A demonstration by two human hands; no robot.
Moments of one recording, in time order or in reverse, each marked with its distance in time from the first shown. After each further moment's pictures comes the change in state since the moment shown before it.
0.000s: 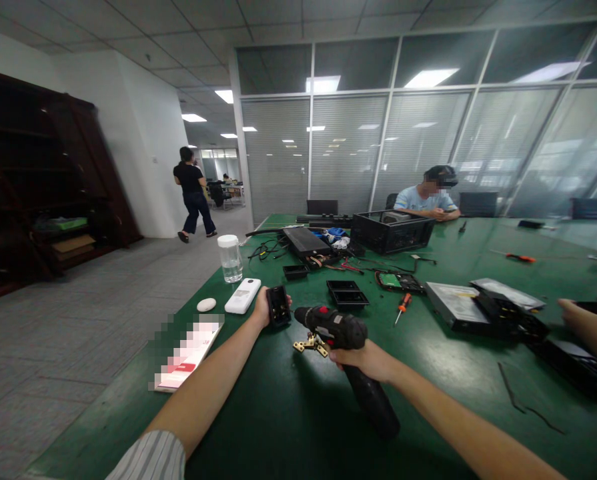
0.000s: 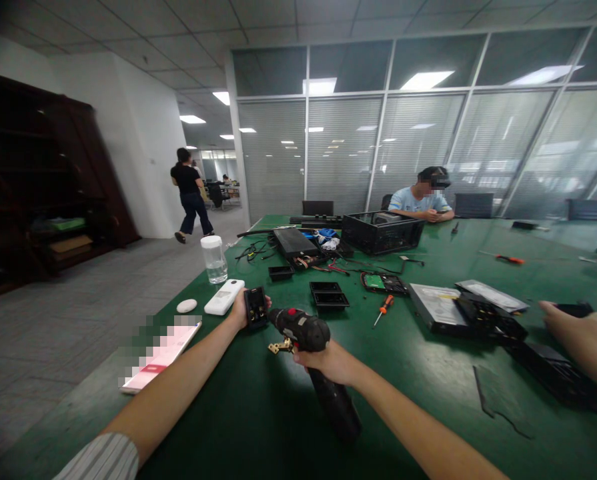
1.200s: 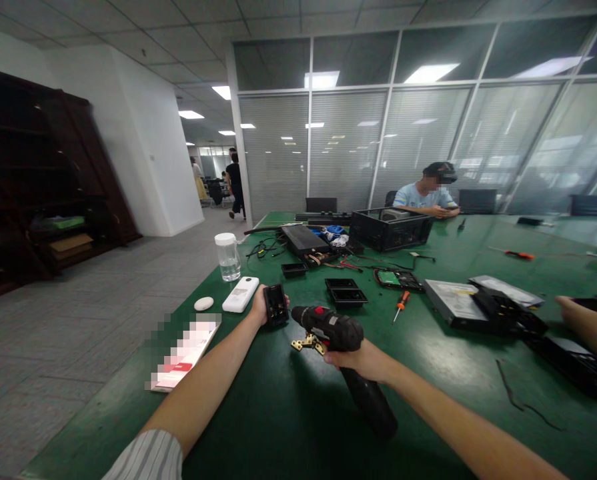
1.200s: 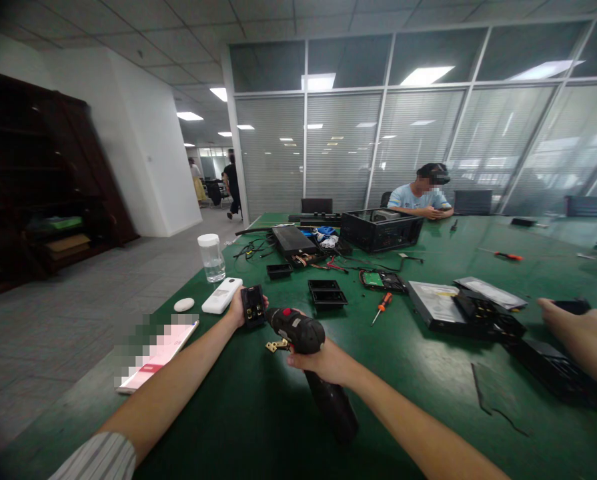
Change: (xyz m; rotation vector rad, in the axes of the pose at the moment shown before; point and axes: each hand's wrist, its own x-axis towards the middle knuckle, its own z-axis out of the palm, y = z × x) left_hand -0.007 0.002 0.005 0.033 0.015 -0.010; right_hand -0.001 -0.001 0.003 -0.084 0.060 0.017
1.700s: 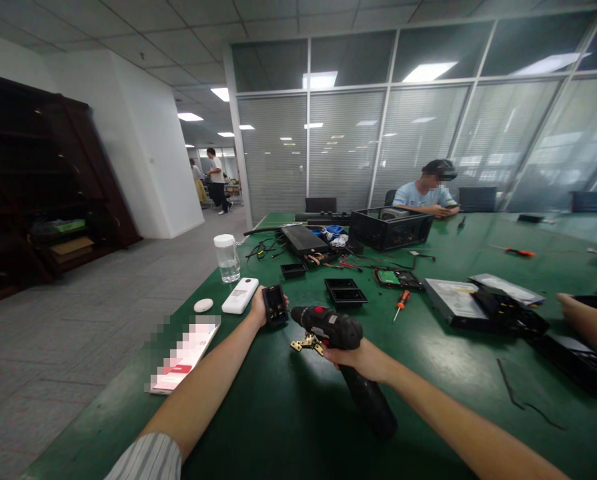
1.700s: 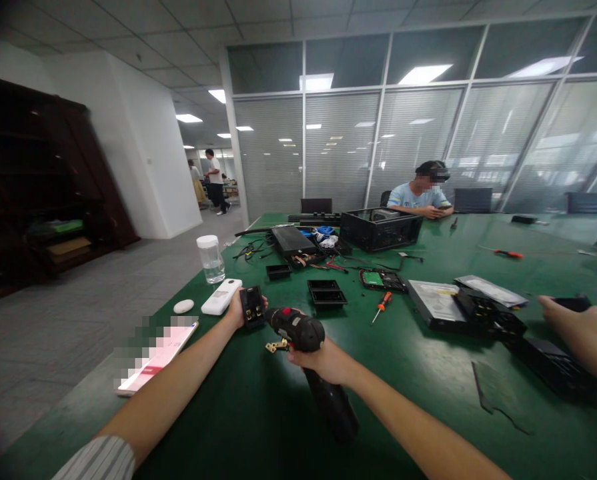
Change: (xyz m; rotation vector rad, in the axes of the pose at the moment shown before) left_hand 0.000 0.001 0.001 -0.058 0.037 -0.009; right_hand -0.002 -0.014 0.003 0.037 -0.011 0.017
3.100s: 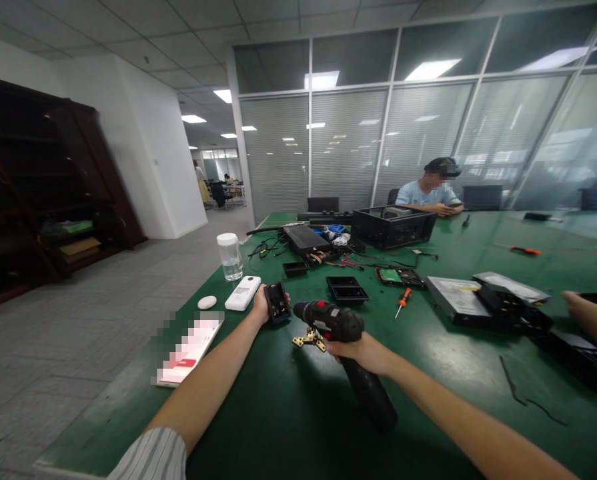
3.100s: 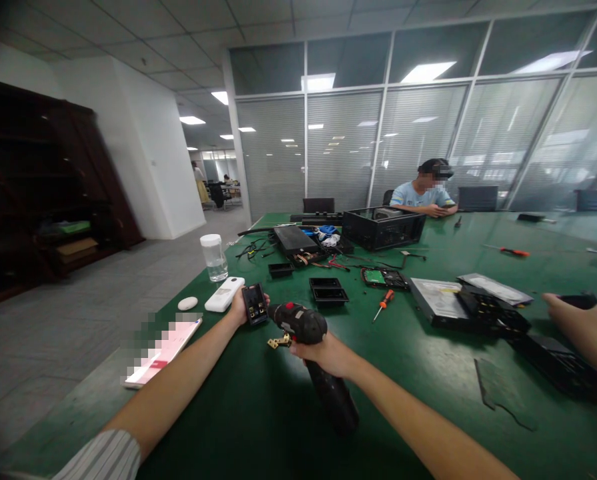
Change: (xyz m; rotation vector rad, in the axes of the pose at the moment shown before) left_hand -0.001 -0.001 -0.001 -0.002 0.014 0.063; right_hand 0.004 0.013 -0.003 0.045 -0.035 -0.007
